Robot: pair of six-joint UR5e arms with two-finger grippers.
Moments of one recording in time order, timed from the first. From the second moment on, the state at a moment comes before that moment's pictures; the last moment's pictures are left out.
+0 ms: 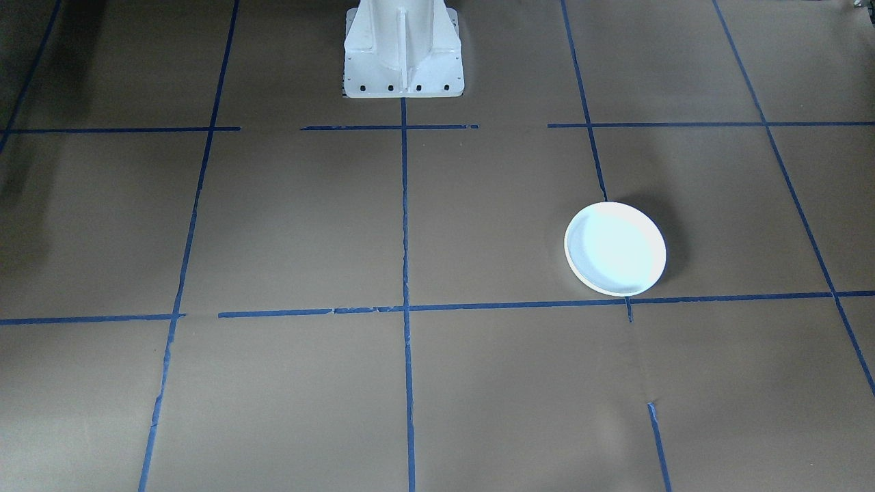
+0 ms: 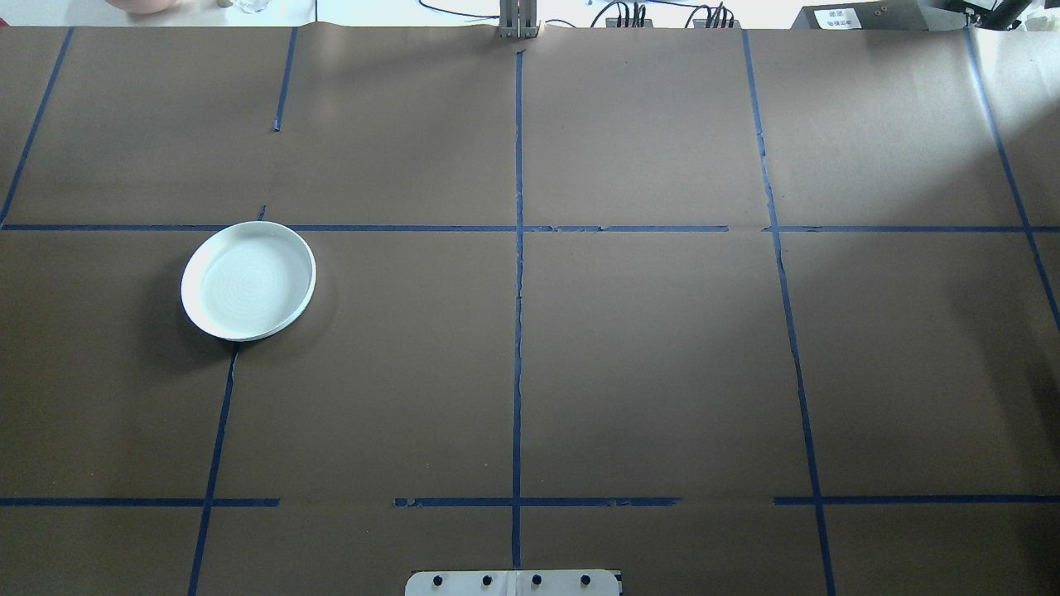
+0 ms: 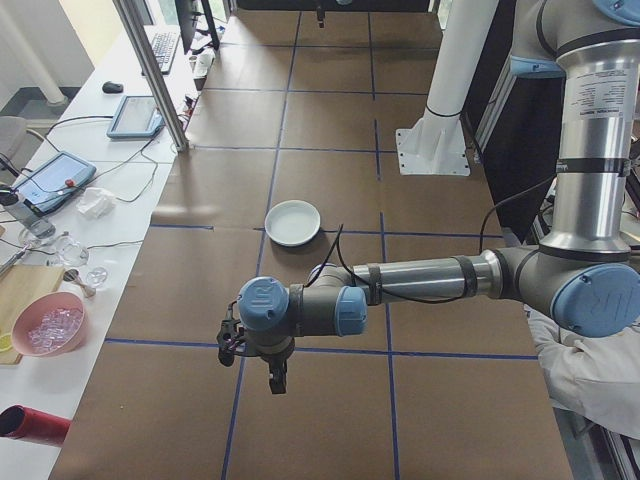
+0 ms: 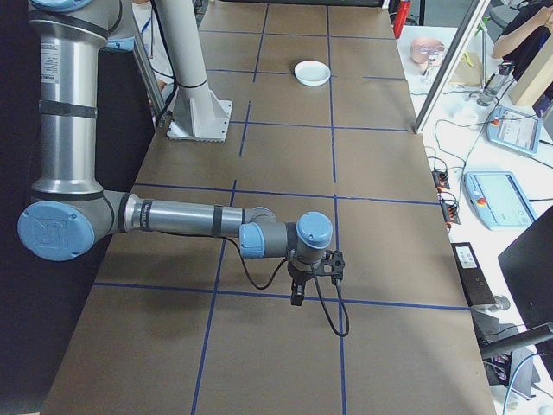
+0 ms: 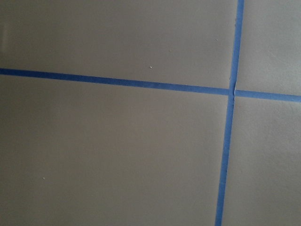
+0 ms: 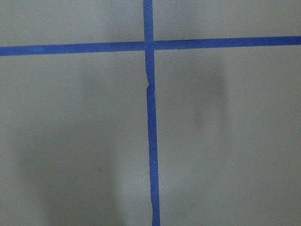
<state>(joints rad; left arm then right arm) -1.63 -1.55 -1.49 -1.64 -2.39 -0.03 1.41 -1.65 1.57 -1.44 2.31 0.21</state>
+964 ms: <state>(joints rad) -1.65 -1.54 -1.50 -1.58 -2.31 0.23 1.41 -1.65 1.57 -1.44 2.31 0.21</state>
